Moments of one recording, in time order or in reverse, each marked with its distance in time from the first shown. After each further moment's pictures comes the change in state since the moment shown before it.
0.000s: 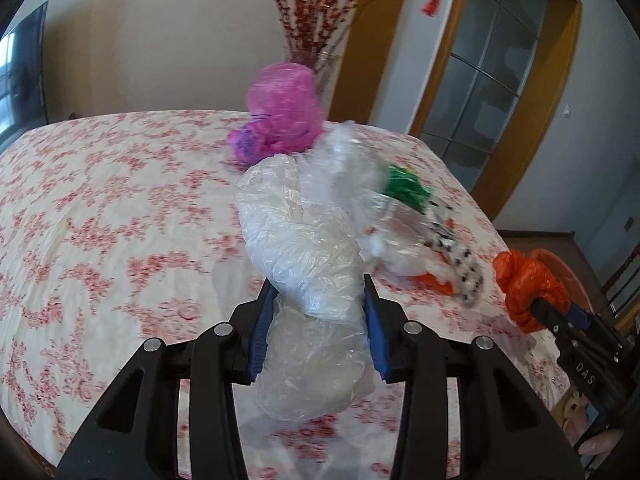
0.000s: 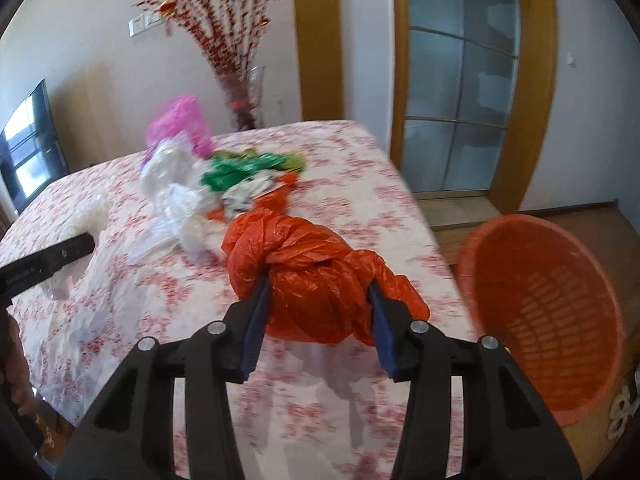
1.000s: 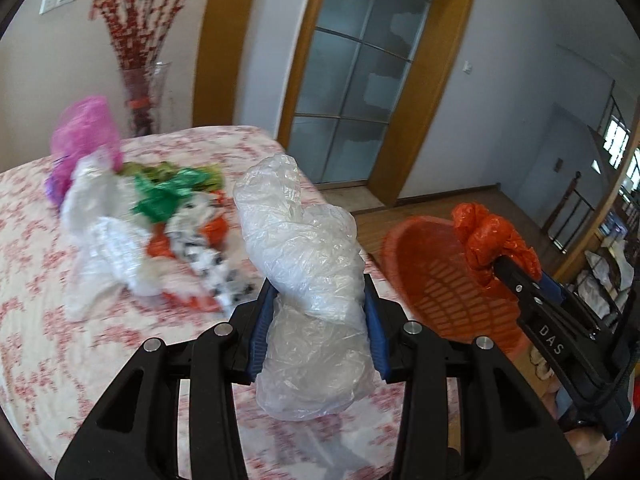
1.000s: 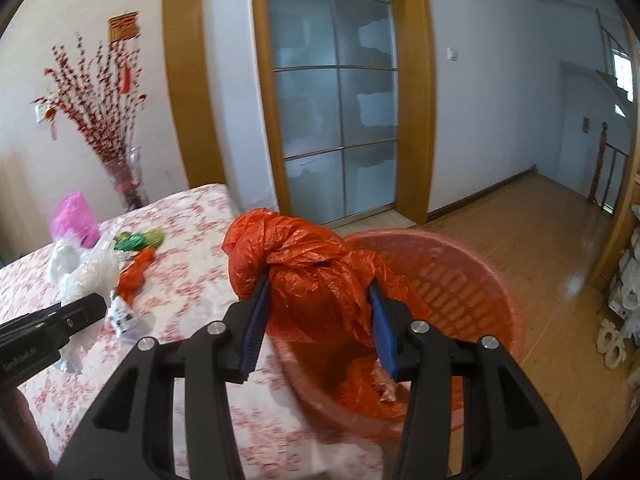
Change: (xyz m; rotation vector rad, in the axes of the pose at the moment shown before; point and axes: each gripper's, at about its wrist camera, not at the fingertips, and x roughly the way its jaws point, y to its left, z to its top) left arm 0.023 -0.172 -0.006 0.206 0.018 -0.292; right arm -0.057 -0.125 -0.010 0.242 -0.174 -0.293
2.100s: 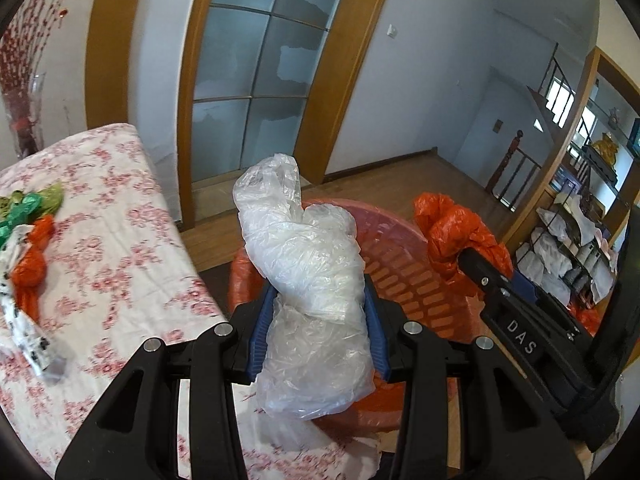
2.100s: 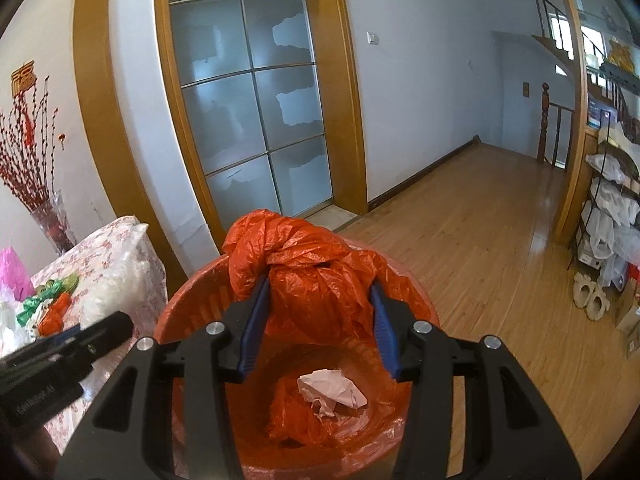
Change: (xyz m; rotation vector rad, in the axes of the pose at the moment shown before) left arm 0.084 -0.111 0.002 0.134 0.078 -0.226; right arm 0.037 -0.102 -0.001 0.180 -0.003 -0.173
